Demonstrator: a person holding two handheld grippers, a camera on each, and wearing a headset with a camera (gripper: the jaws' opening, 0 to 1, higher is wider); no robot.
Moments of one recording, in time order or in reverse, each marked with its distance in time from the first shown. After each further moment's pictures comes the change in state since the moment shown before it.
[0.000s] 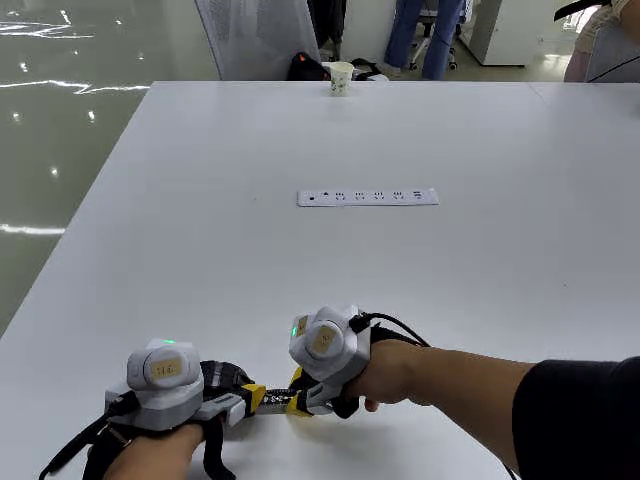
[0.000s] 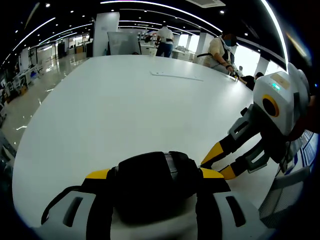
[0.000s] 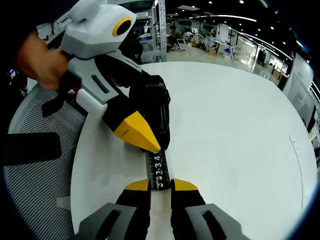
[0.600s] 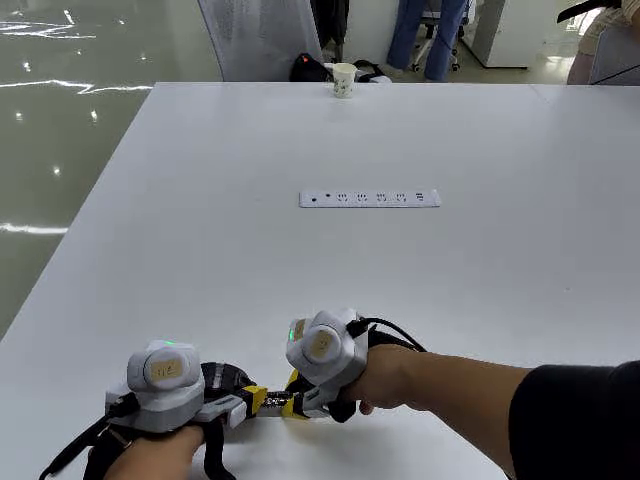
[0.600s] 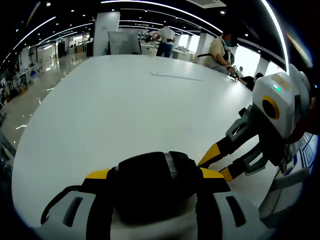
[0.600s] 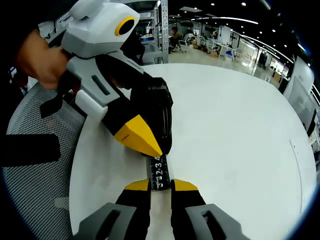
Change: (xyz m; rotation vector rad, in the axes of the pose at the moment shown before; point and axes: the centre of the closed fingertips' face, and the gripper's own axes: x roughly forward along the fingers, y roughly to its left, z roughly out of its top) left arm 0.000 0.000 0.000 -0.008 0.001 -0.004; right arm 0.005 0.000 0.006 -0.024 -0.011 -0.002
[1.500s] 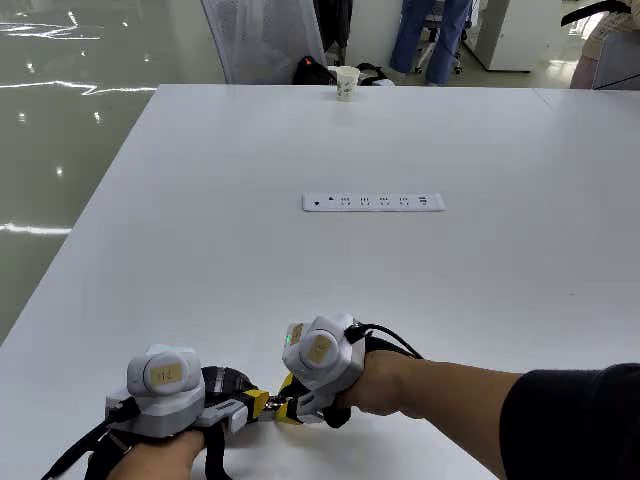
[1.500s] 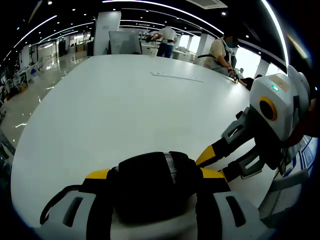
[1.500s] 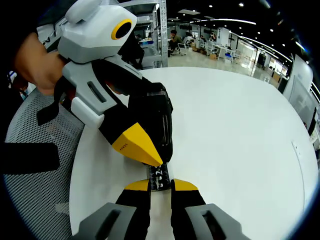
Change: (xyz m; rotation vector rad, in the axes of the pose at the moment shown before) left arm 0.000 0.001 -0.001 -0.011 -0.002 -0.004; right arm 0.007 0.000 0.009 0.018 -0.034 0.007
